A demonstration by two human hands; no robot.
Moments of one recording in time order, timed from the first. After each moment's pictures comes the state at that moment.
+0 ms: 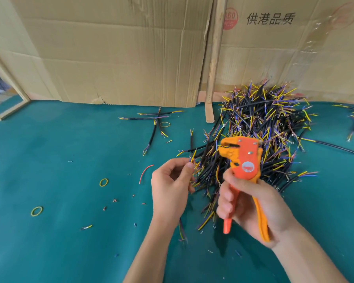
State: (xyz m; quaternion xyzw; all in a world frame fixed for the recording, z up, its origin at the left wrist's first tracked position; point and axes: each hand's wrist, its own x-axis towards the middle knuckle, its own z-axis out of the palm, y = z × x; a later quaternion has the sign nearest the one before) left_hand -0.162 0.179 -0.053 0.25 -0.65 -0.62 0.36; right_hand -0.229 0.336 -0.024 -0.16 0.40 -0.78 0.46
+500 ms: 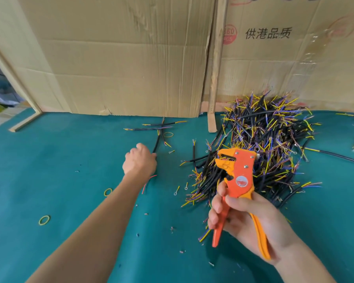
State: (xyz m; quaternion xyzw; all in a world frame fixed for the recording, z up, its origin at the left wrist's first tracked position) left_hand -0.211 0.040 -0.044 0.49 -0.86 -0.14 0.07; right_hand -0.229 0.338 -0.025 -0.19 0.35 -0.77 0.50
